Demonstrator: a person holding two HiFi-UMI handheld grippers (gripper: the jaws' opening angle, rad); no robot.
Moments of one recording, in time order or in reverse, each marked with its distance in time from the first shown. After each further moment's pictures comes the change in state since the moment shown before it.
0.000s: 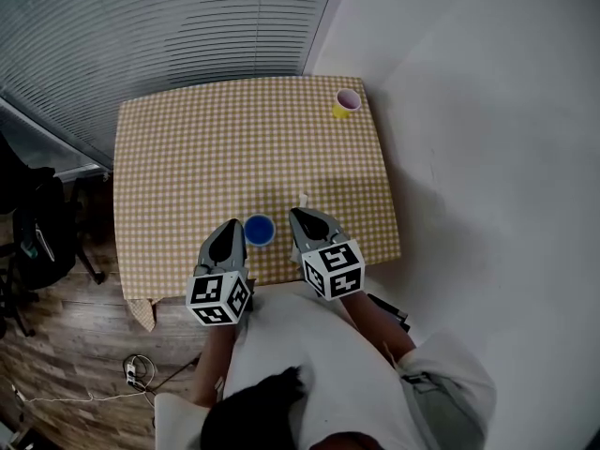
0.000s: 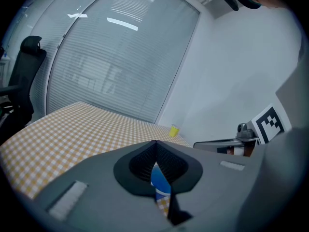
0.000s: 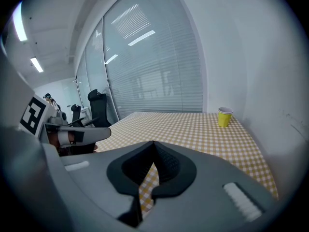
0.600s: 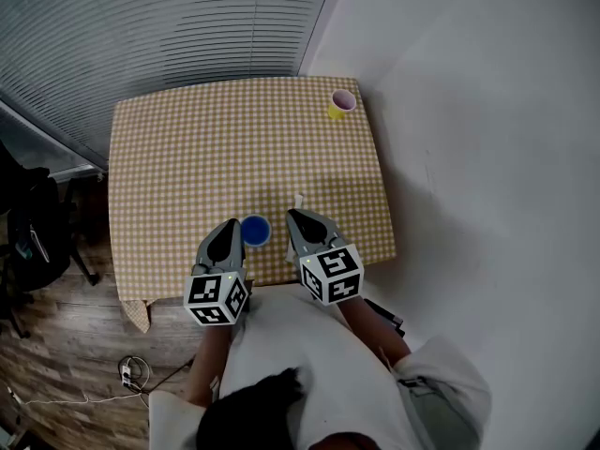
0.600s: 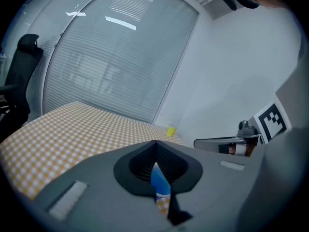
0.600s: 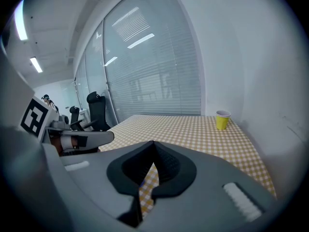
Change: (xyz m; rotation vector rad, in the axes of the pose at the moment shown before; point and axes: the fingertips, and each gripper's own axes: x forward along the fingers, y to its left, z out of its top) left arm 0.003 -0.008 -0.001 0.009 0.003 -0.033; right arm -0.010 0.002 0.007 0.003 -0.035 -0.018
